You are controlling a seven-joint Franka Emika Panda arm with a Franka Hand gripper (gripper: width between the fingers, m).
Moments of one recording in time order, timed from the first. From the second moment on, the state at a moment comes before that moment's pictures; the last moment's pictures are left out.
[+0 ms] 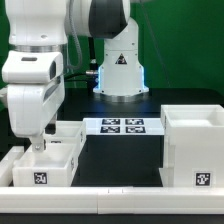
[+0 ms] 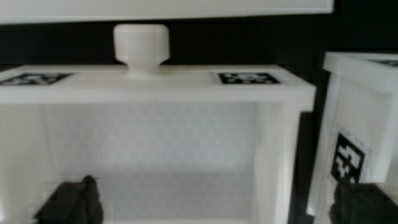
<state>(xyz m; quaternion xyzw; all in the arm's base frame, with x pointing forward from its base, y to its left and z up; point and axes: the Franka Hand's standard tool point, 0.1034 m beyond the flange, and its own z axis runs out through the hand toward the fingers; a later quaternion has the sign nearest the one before) 0.544 -0.162 0.053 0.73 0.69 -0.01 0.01</state>
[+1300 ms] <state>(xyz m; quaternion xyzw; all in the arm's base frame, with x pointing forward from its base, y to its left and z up) 0.531 -0.168 0.039 0.73 0.68 -0.01 0.01</state>
